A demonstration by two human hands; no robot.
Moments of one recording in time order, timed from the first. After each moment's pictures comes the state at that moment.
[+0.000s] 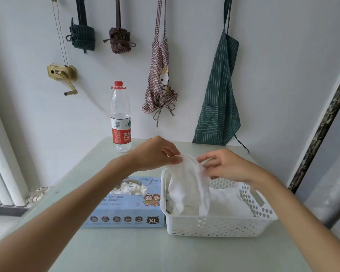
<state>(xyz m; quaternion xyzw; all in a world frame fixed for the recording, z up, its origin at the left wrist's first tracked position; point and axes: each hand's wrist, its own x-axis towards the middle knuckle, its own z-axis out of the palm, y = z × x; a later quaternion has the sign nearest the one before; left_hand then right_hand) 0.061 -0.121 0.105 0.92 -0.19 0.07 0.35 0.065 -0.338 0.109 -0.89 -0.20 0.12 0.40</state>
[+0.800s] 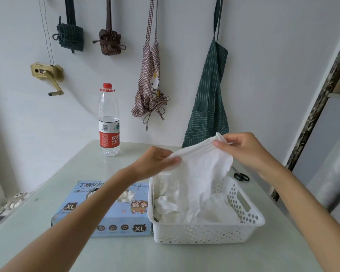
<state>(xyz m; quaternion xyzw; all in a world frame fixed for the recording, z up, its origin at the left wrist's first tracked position) 0.079 -0.142 0.081 0.86 -0.18 0.04 0.47 0.076 -0.380 0.139 -0.86 -0.17 -0.10 0.48</state>
